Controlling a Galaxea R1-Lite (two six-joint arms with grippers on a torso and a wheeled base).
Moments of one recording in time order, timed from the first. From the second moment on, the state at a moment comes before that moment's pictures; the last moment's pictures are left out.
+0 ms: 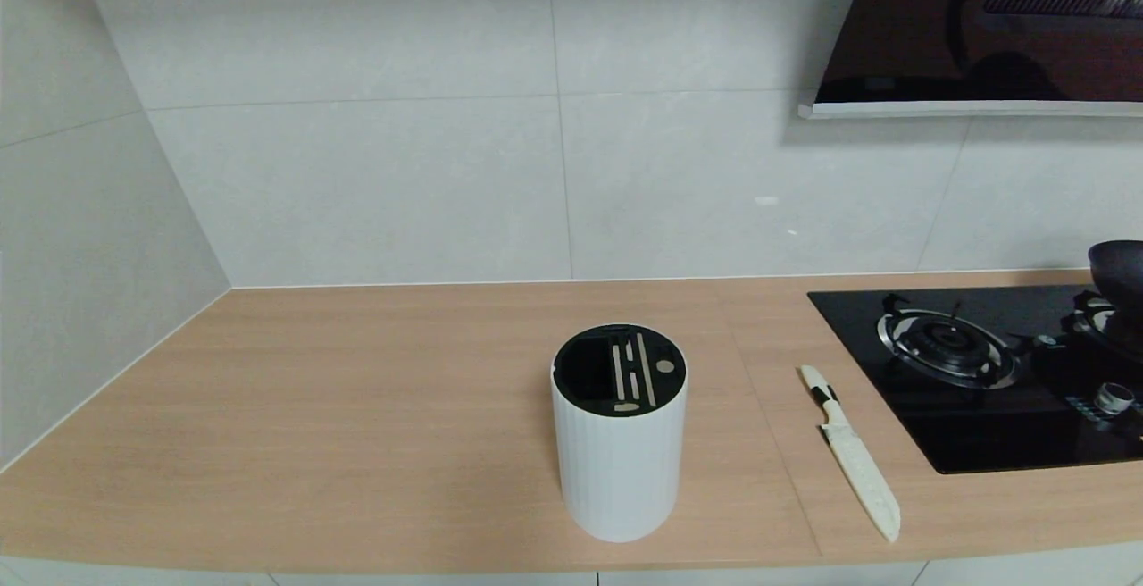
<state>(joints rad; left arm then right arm) 0.00 0.00 0.00 0.00 0.02 0.01 0.00 0.00 0.00 0.01 -0.01 0.01</state>
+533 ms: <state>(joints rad) 0.00 0.00 0.00 0.00 0.02 0.01 0.00 0.00 0.00 0.01 -0.01 0.01</state>
